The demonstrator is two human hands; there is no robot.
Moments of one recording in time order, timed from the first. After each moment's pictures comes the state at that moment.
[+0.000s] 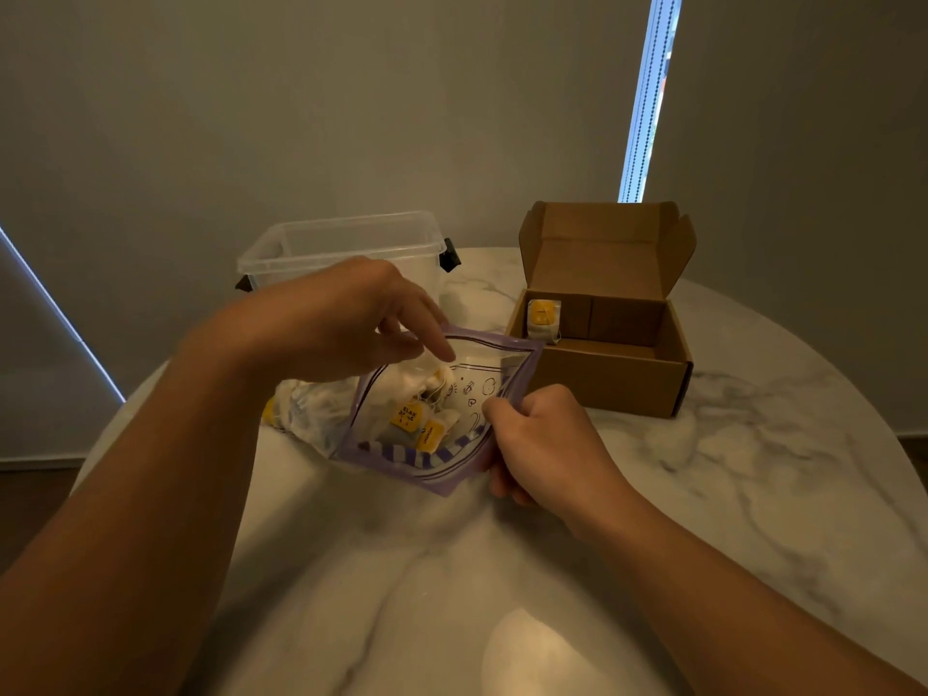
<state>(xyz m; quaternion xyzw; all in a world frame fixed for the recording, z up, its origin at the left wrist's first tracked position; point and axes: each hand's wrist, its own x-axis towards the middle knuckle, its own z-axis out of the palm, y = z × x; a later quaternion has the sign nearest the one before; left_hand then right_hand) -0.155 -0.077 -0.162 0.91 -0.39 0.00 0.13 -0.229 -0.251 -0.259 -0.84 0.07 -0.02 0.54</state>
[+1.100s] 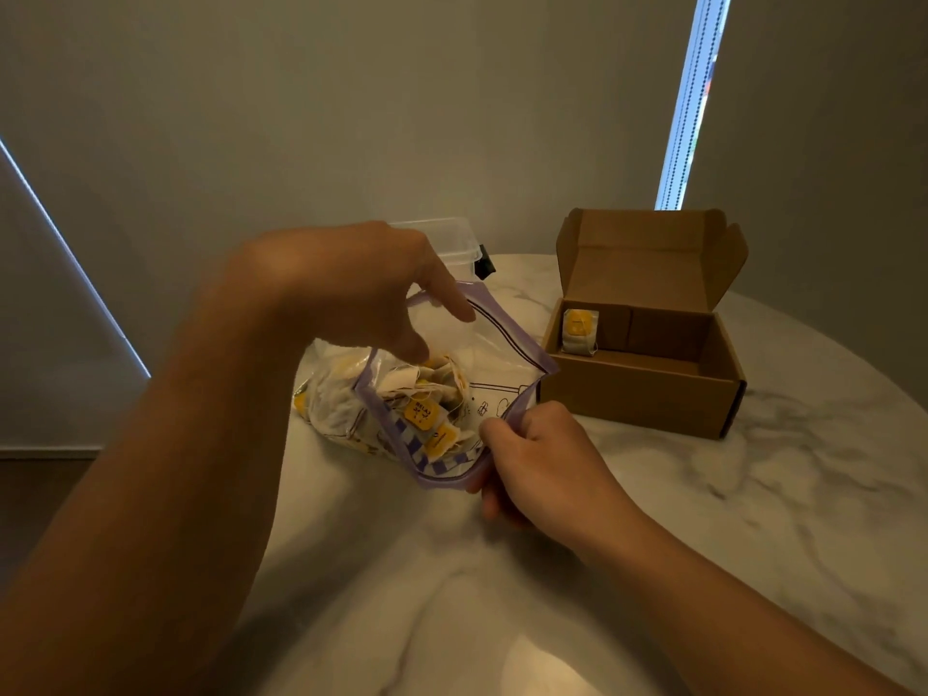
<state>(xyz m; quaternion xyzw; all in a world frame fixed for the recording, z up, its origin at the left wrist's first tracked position) -0.160 -0.077 -0.127 0.95 -0.30 0.01 -0.05 -0.226 -0.231 -0.259 -0.84 0.01 0.03 0.55</state>
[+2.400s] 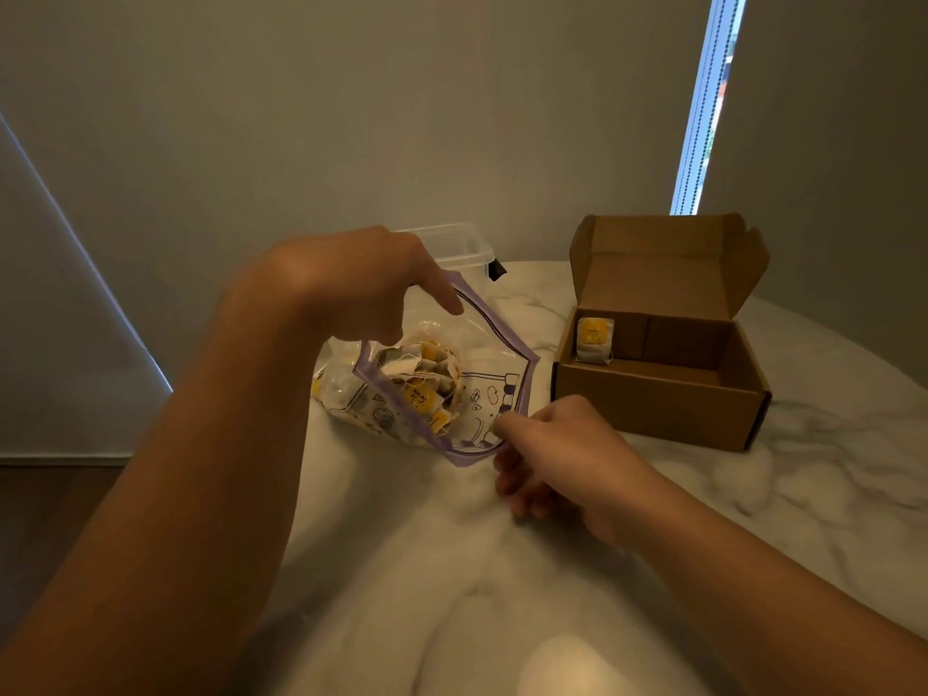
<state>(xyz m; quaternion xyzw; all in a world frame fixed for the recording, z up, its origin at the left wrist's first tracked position) -0.139 -0.070 -0.129 0.97 -0.25 0.04 -0.06 -0.201 -0.238 -0.252 -0.80 0.09 0.12 0.58</state>
